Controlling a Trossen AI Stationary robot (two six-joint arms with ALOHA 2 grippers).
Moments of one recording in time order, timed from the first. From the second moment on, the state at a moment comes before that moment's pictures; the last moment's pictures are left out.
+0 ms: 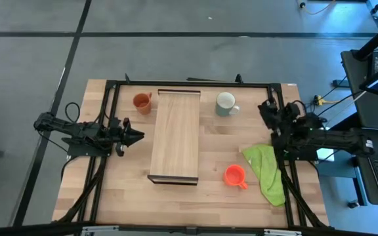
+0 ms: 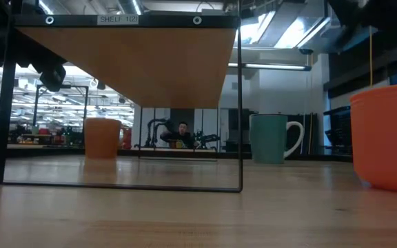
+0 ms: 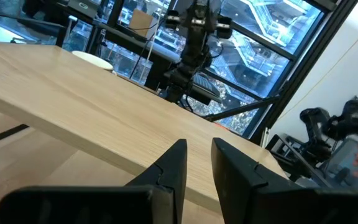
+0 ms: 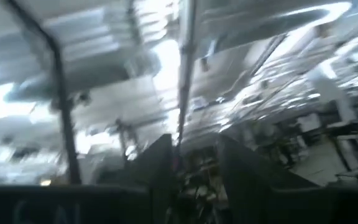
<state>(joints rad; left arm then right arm) -0.27 0.01 0.01 0.06 -0.36 -0.43 -0.20 0.34 0.12 0.85 -0.07 0.35</state>
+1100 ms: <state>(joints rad) -0.26 0.01 0.01 0.15 -0.54 -0.38 -0.33 1.17 1.66 -0.52 0.23 0.34</state>
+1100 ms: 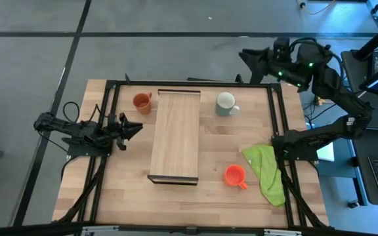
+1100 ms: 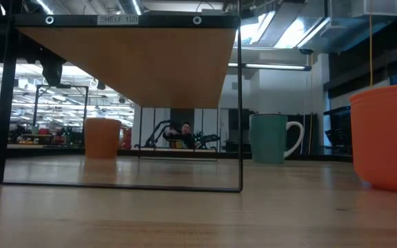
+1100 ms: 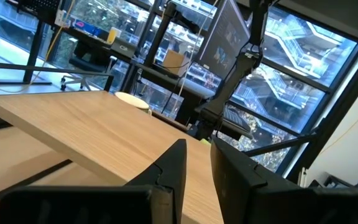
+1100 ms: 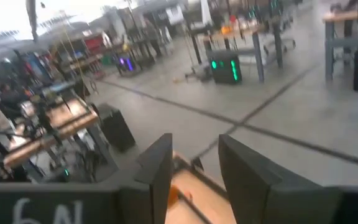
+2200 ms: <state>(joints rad) -0.26 0.01 0.01 0.15 -0.54 -0.38 -0.56 1.39 1.90 -1.23 0.27 0.49</state>
